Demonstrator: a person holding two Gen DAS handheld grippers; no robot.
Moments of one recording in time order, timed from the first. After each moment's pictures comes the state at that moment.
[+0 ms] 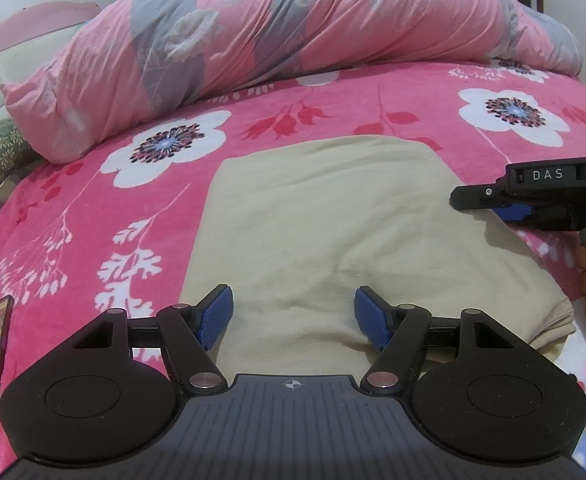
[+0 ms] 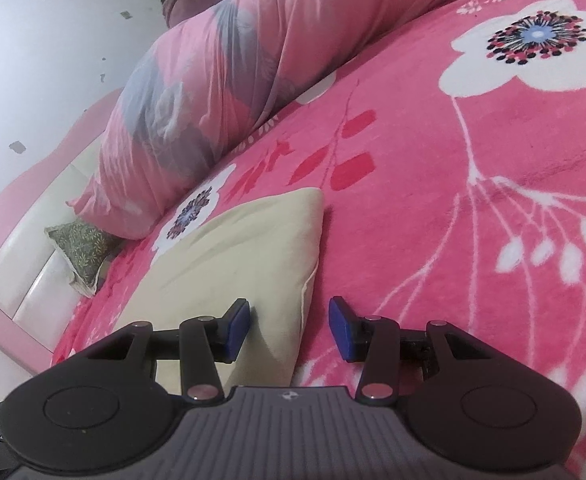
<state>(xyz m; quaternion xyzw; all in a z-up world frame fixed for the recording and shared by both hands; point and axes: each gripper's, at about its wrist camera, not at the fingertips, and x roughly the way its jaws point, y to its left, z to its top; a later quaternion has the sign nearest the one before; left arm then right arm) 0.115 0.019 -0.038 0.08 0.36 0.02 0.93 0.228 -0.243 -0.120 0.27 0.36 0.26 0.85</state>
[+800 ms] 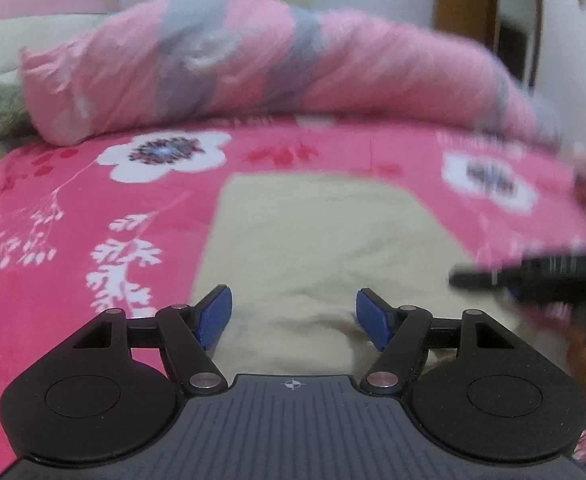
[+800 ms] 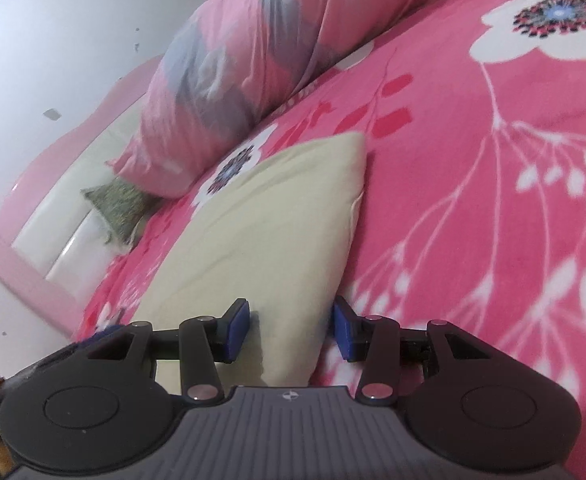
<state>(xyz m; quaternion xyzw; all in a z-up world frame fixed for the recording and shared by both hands) 0.075 0.064 -0.034 -0.06 0.27 -0.02 0.96 0.182 -0.247 -0.115 0.26 0.38 0.33 0.82</state>
